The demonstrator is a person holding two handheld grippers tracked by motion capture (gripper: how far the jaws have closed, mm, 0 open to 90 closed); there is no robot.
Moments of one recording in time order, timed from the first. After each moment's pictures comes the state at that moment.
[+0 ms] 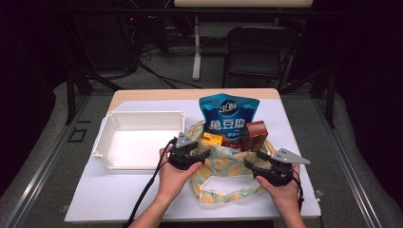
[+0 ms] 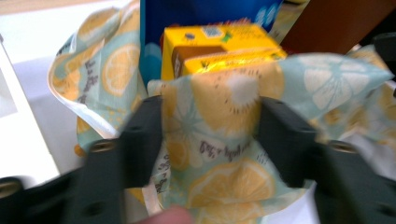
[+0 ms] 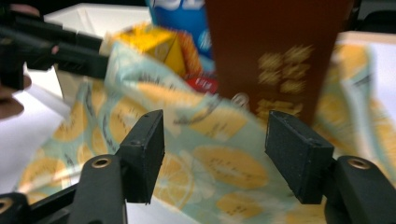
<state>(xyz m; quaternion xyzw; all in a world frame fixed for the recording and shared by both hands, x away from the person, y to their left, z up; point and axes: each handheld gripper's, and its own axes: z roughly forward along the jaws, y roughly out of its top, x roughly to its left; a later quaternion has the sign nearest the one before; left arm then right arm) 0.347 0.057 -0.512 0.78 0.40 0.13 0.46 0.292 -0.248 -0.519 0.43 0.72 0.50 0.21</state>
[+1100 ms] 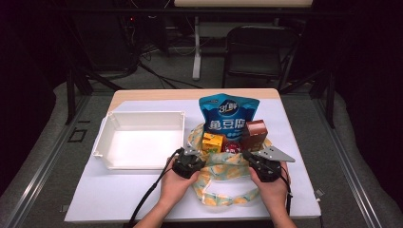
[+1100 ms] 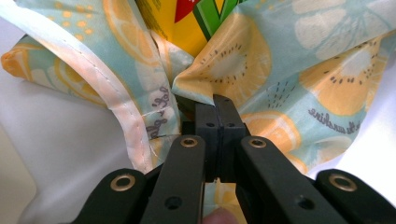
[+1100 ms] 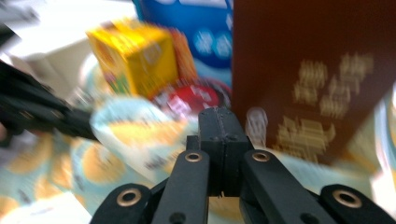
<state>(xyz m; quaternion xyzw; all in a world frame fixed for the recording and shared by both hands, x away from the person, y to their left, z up) 0.347 0.054 -0.559 0.83 0.39 0.08 0.39 0.304 -0.223 -0.526 0.44 0.72 0.47 0.25</state>
